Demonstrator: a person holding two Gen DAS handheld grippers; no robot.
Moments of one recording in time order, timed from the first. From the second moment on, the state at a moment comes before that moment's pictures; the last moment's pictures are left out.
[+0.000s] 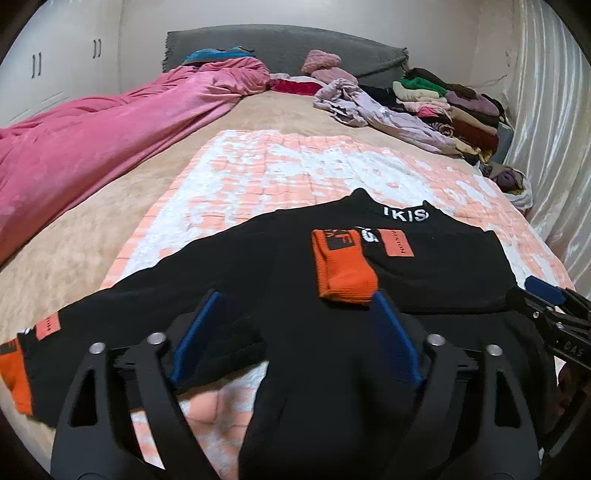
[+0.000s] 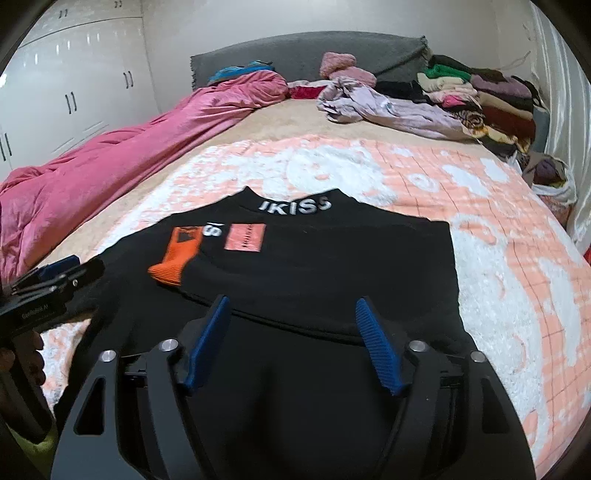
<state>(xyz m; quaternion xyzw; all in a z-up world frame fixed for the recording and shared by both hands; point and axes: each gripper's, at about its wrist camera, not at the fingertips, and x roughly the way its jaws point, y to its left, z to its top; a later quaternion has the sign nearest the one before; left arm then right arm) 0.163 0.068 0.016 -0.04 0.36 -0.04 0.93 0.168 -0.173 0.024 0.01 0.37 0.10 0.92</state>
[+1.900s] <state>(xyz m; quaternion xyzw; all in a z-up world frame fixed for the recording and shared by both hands) 0.067 0.348 -0.016 -0.28 0.39 0.17 0.86 0.161 0.040 0.020 -0.07 0.37 0.28 0.89</state>
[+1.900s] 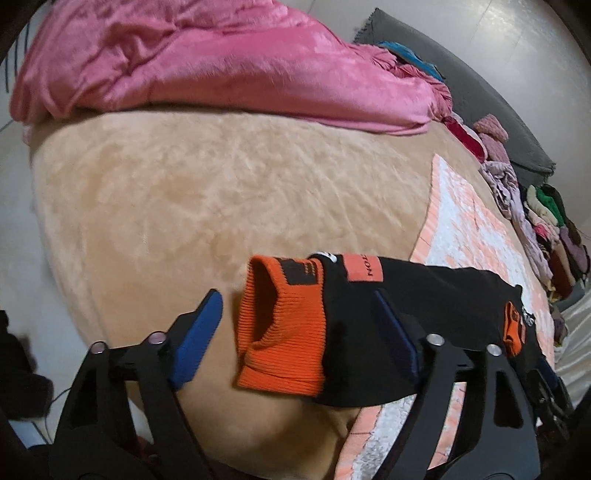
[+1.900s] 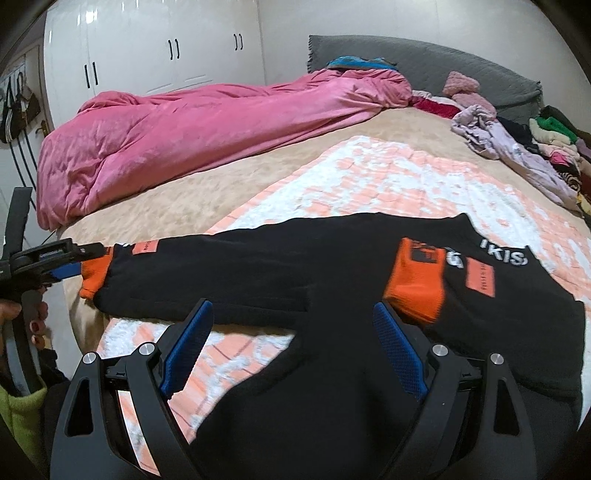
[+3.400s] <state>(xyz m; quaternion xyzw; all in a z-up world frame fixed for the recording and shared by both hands) 0.135 0.044 0.039 -0.08 0.39 -0.11 0.91 0.128 -0.220 0.004 0.11 0.35 0.10 0.93</state>
